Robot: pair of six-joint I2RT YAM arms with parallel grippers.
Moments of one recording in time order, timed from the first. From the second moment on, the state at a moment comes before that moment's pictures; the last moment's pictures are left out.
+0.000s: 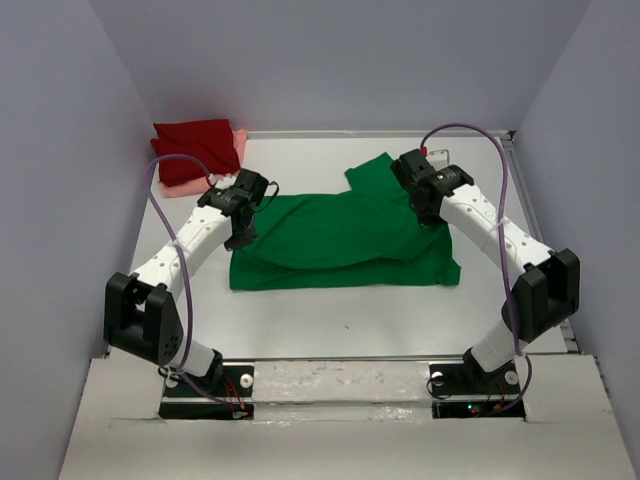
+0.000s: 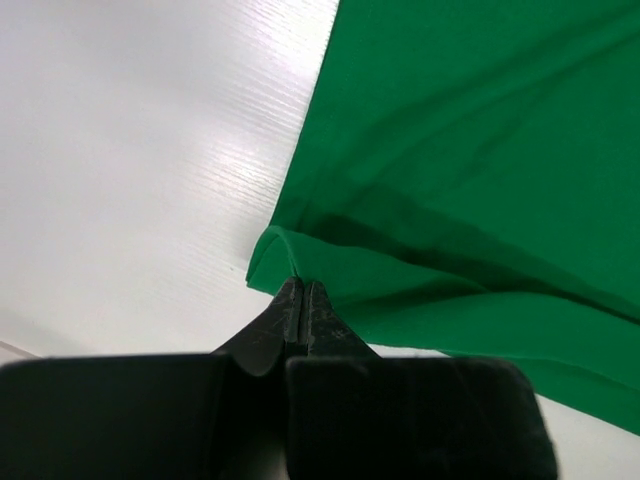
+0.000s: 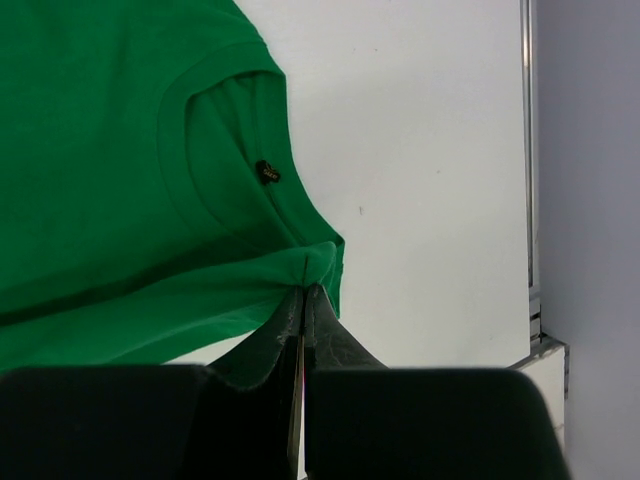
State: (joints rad) left arm -0.39 1.46 1.20 -0.98 -0.44 -0.72; right arm 0.48 1.60 1.47 -1.09 0.70 0.44
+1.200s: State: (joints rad) left arm -0.30 1.51 1.24 -0.91 -0.43 -0.66; right arm 0.34 1.80 1.54 -1.01 0.66 0.40
